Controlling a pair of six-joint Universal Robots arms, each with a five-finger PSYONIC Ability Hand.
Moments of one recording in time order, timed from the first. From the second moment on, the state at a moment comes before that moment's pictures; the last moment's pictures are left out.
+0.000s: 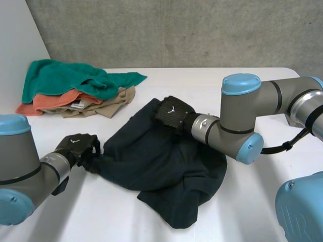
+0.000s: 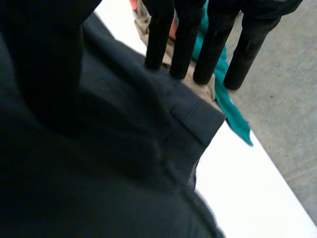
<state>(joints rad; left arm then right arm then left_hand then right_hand) 4.51 -2.01 -1.77 3.28 -1.42 3.35 2.11 -0.57 0.69 0.20 1.06 2.46 0.92 0.90 0.90 0.89 0.69 0.63 0.63 0.63 0.63 0.43</state>
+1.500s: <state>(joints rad) 4.23 -1.64 -1.85 3.35 -1.46 3.47 1.87 -1.21 1.10 0.49 1.18 2.54 1.14 1.19 1.20 1.20 0.96 0.43 0.42 0.42 0.40 0.20</state>
